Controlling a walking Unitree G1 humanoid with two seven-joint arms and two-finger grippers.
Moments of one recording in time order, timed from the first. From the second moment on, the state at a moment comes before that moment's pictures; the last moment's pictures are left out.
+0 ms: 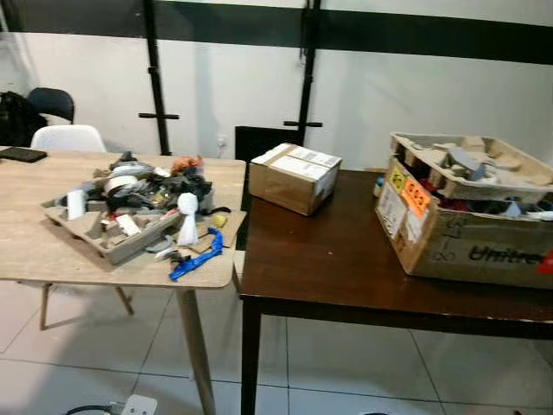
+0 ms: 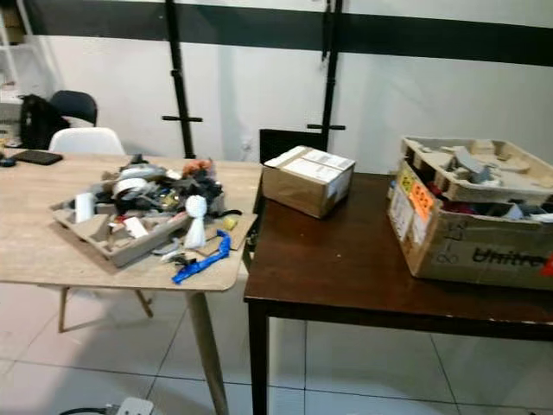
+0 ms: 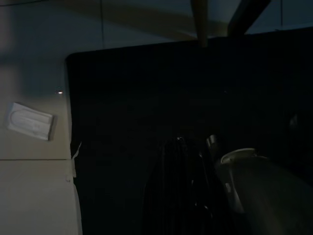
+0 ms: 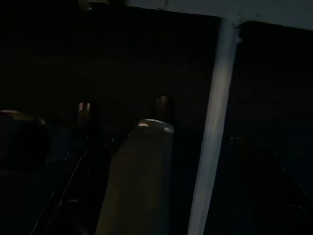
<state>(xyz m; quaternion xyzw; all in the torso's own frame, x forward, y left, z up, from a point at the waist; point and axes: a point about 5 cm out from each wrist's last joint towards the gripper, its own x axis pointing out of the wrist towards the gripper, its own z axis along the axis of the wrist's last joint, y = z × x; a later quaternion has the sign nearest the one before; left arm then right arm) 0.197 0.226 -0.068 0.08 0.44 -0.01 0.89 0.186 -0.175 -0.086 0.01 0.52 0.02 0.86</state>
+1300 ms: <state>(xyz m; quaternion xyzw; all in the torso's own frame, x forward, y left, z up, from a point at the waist) 0.222 0.208 -0.058 0.04 0.42 -0.01 0.91 0.182 -0.175 -0.087 -0.02 0.52 0.03 0.86</state>
